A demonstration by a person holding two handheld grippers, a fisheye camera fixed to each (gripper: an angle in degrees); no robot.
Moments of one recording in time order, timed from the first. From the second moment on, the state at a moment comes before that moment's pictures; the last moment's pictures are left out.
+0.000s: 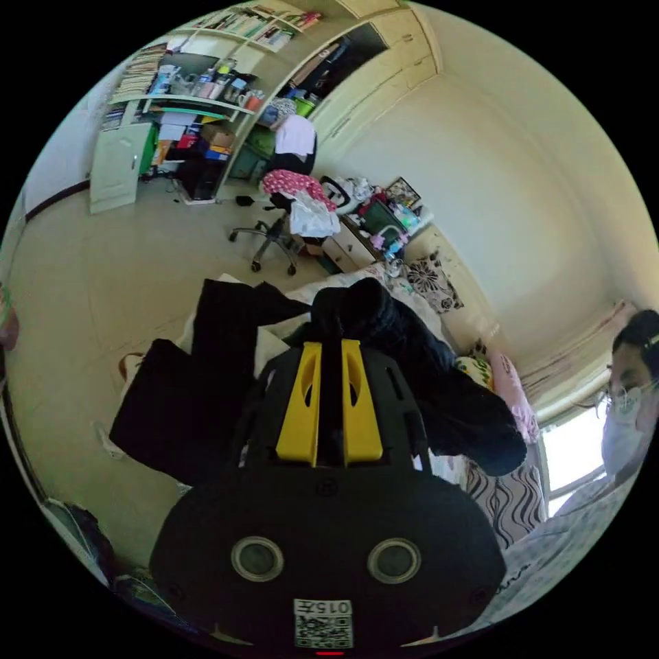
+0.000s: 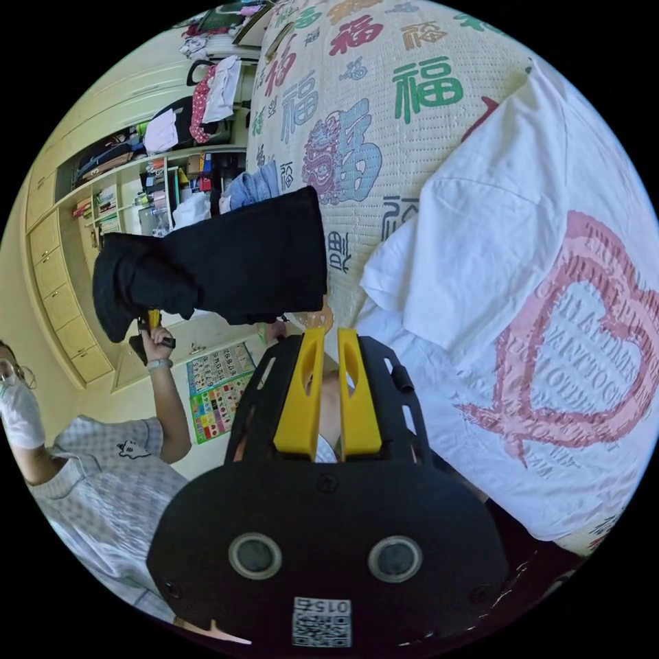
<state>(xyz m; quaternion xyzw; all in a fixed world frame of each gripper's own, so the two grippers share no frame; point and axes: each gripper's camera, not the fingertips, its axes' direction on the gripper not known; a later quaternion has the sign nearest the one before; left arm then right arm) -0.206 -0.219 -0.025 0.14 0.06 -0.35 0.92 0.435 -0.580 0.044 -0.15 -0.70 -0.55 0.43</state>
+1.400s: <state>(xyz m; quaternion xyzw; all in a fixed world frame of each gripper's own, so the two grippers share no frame) -0.109 -0.306 0.254 -0.15 0.29 -0.04 0.94 0.346 -0.669 0.072 -0.13 -0.68 -0.45 0.56</state>
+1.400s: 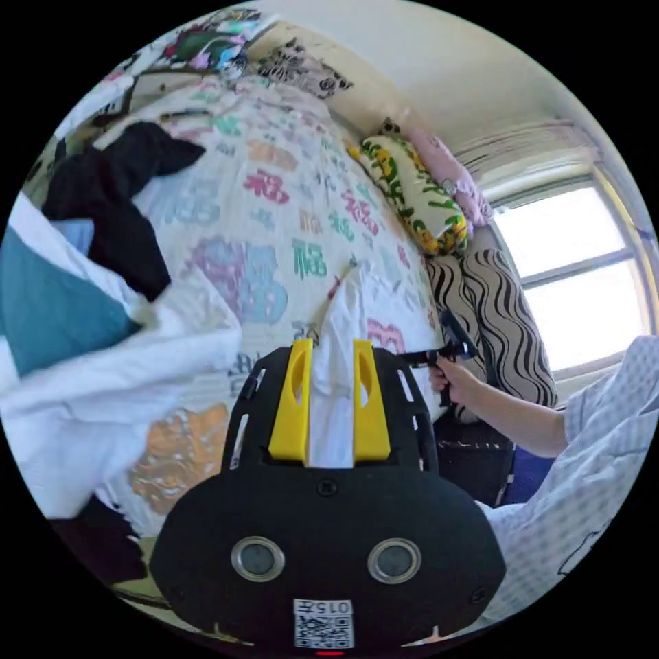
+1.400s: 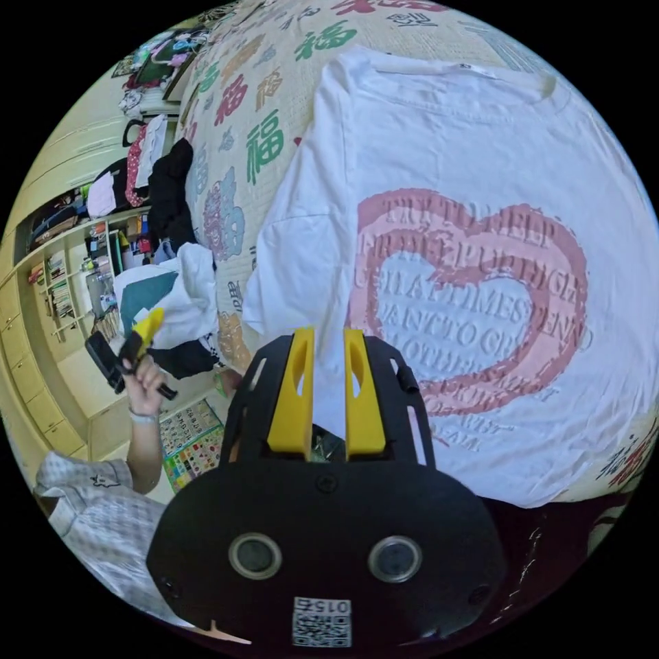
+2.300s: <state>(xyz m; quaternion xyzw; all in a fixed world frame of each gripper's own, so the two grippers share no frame) -0.085 -0.315 0.429 -0.11 0.21 -0.19 0.95 0.294 -0.772 -0.176 -0.10 -0.73 -0.55 0.38</state>
